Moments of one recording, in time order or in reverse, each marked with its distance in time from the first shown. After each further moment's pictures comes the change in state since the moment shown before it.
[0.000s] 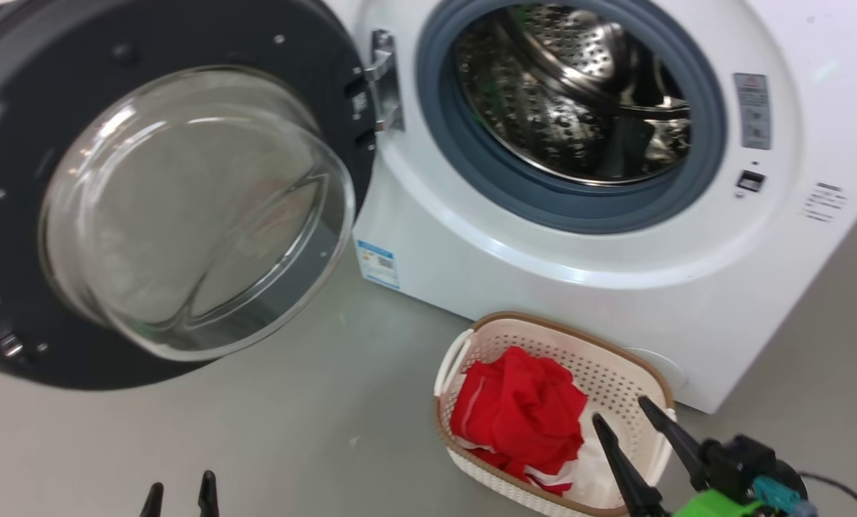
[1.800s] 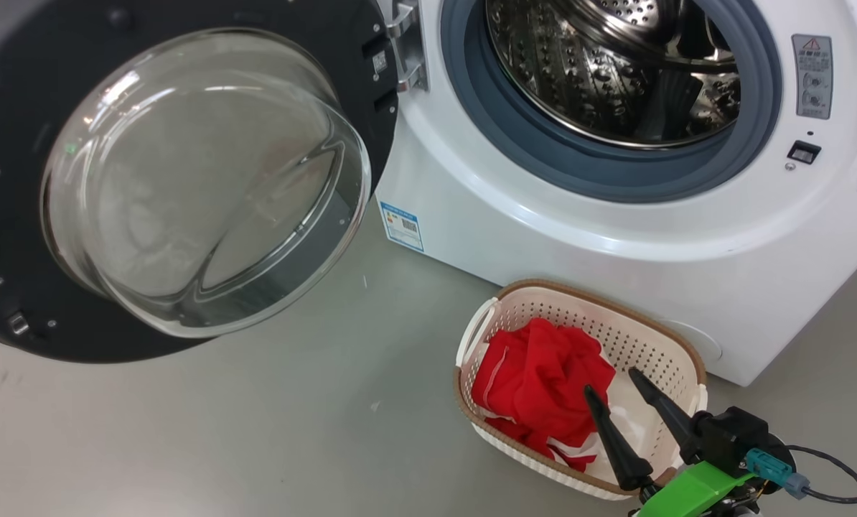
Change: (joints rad) left arm -0.668 0.377 0.266 -0.079 -0.309 -0.047 -0.004; right arm -0.082 0.013 0.022 0.036 0.026 0.000 0.000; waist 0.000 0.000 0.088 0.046
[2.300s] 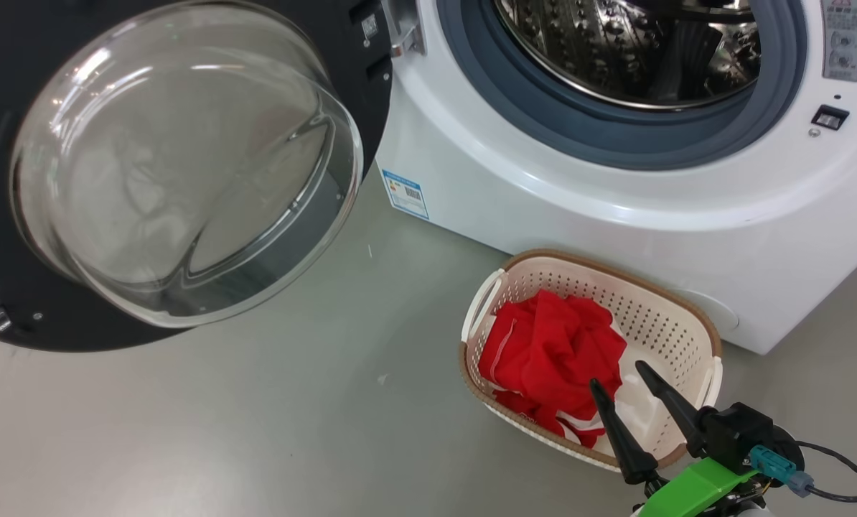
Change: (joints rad) left arm -0.329 0.226 -0.194 0.639 -0.427 0.000 0.245; right arm 0.000 0.005 -0.032 -0.014 -0.045 0.000 0.000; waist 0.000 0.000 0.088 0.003
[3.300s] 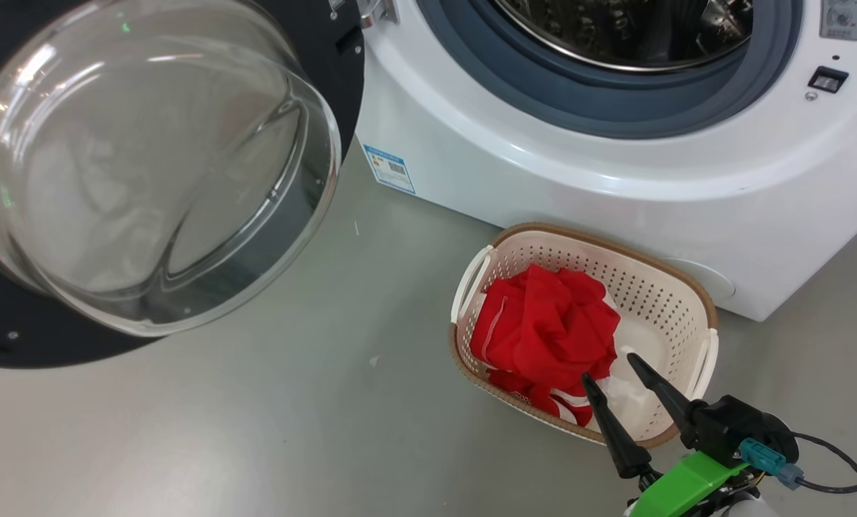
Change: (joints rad) left arm 0.007 0.067 -0.139 0.065 -0.296 0.001 0.455; right arm -0.028 -0.009 0.026 0.007 -0.024 0.000 0.000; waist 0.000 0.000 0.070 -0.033
